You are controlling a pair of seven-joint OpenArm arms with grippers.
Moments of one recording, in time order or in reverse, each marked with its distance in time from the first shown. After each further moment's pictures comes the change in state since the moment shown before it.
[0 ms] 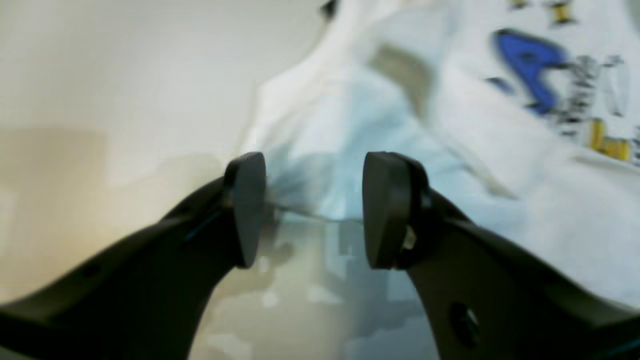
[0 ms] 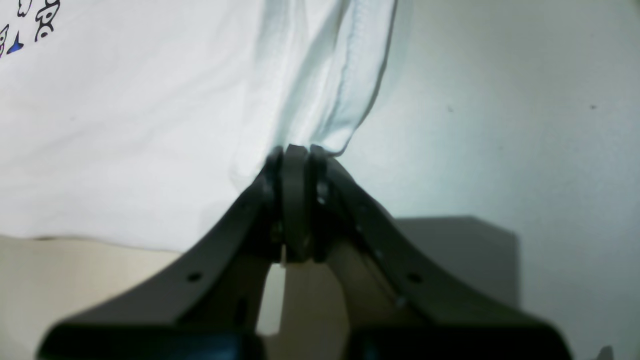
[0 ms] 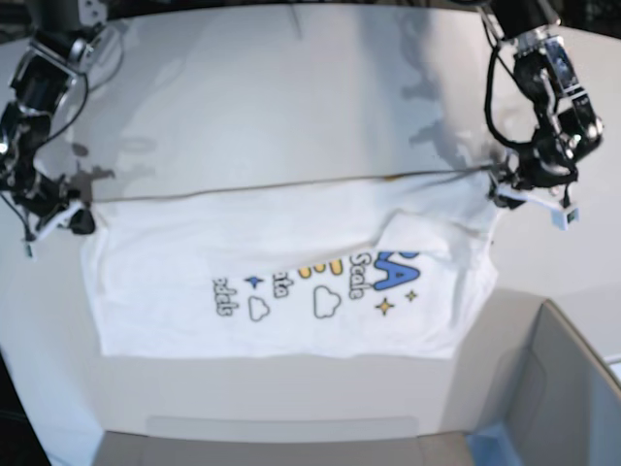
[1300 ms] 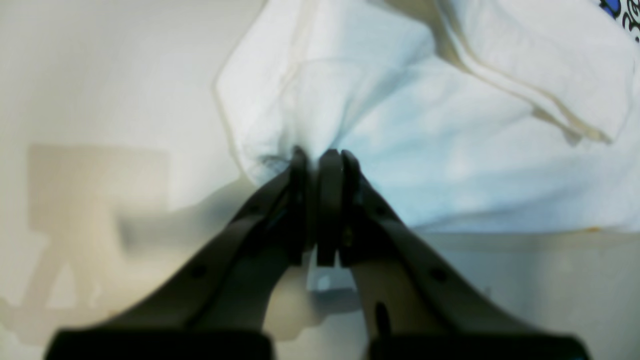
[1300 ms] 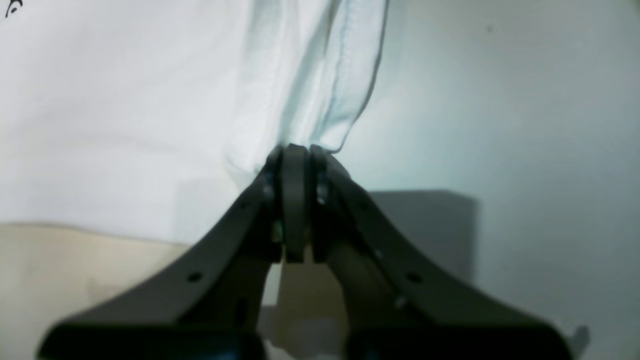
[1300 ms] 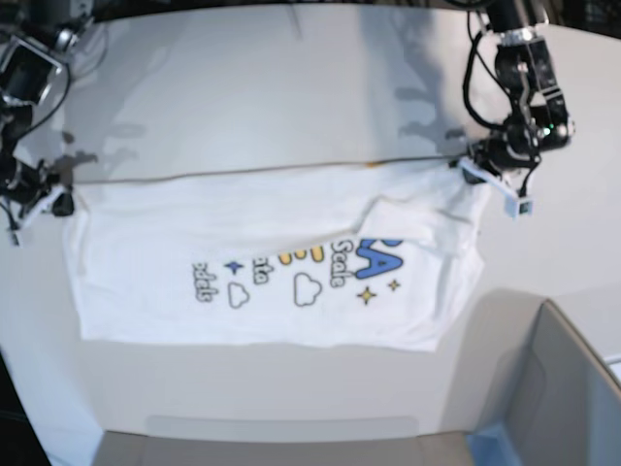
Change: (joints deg) left arm 4.5 0.0 6.5 -7.4 0.2 -12.6 -5.6; right arm -4.5 4.0 0.1 5.9 0.6 0.0 -7.1
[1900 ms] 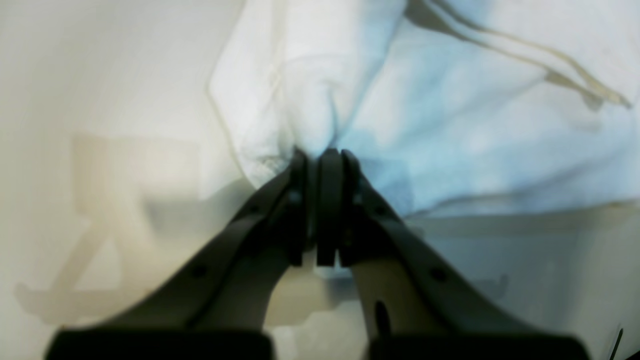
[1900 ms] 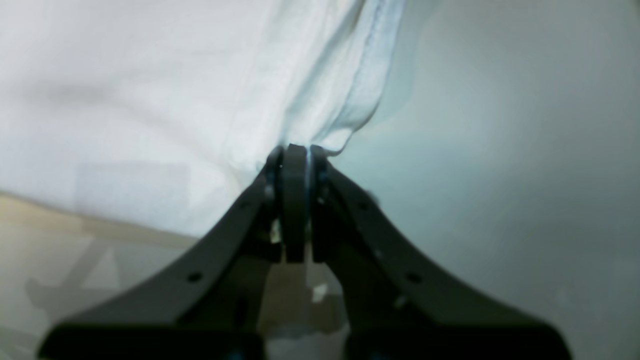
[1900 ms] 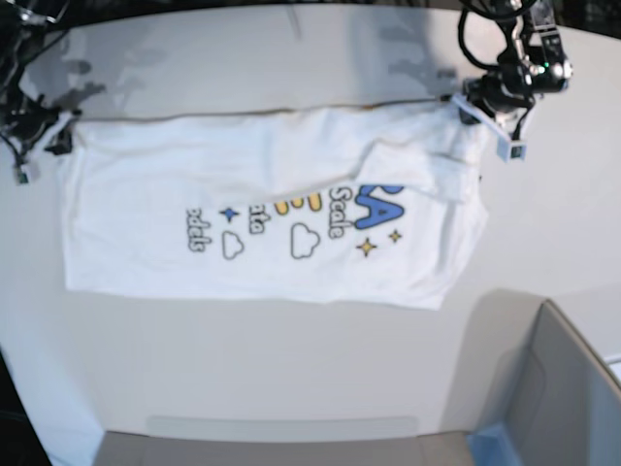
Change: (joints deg) left arm 15.9 0.9 0.1 13.6 0.3 0.1 3.5; right arm -23.0 -4.0 6.8 24.8 -0.1 0.0 -0.9
